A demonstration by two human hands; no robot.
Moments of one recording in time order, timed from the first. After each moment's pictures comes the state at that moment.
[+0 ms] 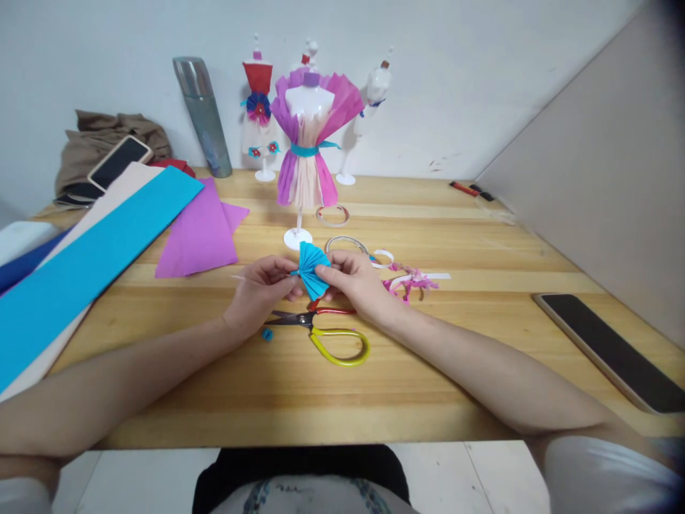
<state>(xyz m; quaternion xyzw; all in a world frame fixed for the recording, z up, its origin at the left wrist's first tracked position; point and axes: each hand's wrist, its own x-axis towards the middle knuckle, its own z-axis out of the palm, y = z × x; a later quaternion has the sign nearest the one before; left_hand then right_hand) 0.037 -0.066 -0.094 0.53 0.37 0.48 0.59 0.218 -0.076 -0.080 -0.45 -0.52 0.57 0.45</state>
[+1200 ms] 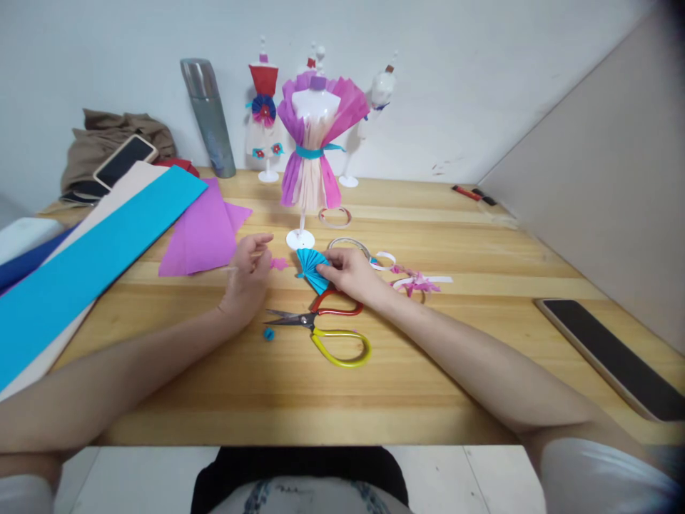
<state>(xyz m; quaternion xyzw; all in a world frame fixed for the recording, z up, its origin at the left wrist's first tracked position) 0.018 -0.036 -0.113 0.63 0.48 0.53 0.30 0.233 -0.045 -0.097 -0.52 -0.71 0.34 0.33</state>
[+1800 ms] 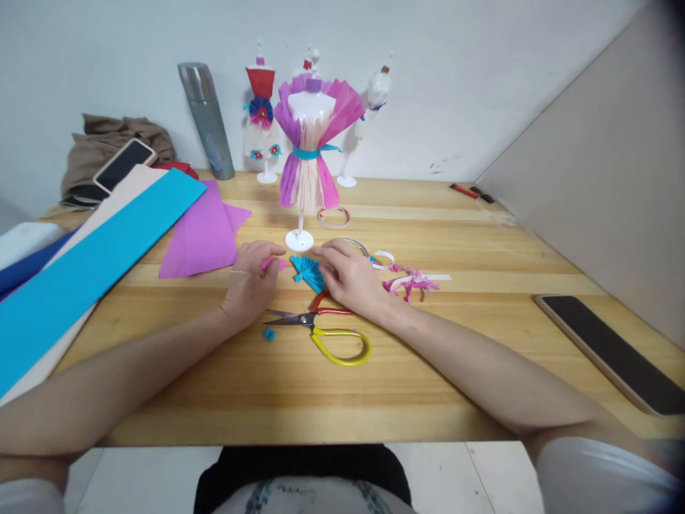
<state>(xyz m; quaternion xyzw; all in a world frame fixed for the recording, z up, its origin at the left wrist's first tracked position) 0.017 -0.037 -0.109 0.77 0.43 0.46 0.13 0.236 -0.056 -0.107 -0.45 -0.83 0.04 0.34</state>
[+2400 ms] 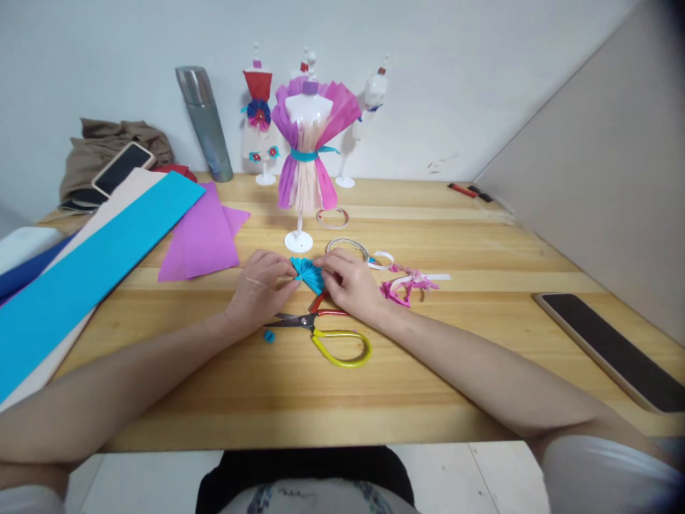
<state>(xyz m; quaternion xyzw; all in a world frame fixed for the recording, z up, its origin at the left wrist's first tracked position) 0.019 -0.038 -0.114 0.84 0.36 0.39 0.12 0.236 -0.060 -0.119 -0.42 -0.81 0.08 0.40</state>
